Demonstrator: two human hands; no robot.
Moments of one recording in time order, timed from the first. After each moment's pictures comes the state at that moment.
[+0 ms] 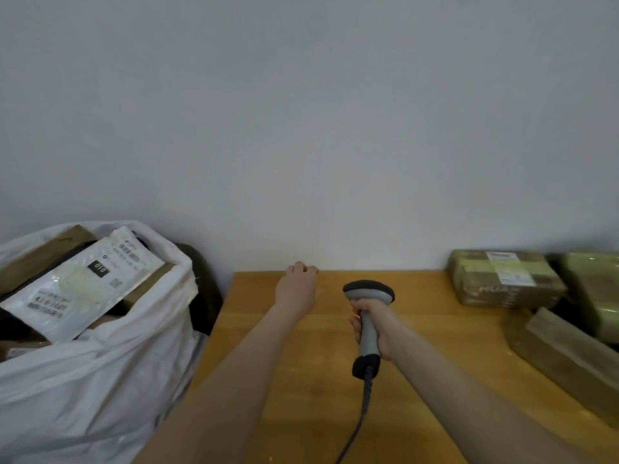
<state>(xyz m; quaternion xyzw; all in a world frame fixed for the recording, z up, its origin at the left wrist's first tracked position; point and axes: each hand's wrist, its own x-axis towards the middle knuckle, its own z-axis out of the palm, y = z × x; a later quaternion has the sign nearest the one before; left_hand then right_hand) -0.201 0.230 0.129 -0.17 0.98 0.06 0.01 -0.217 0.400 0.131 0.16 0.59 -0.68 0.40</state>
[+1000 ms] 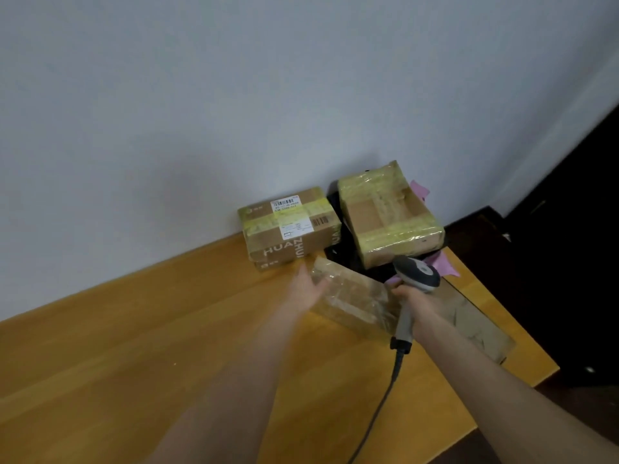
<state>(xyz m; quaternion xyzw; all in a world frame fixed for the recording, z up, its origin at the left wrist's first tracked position) -0.427 0.634 -0.006 -0.10 0.87 0.43 0.22 -0.387 0.838 -0.012 0.47 0.62 -0.61 0.11</state>
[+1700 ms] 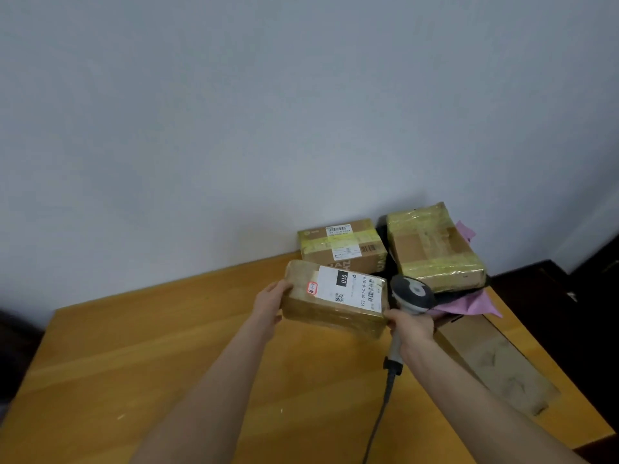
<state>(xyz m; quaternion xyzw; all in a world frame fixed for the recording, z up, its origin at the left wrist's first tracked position) -0.361 0.514 0.056 -0.37 0.63 0.68 0.08 -0.362 0.749 0.043 0.39 0.64 -0.66 0.08</state>
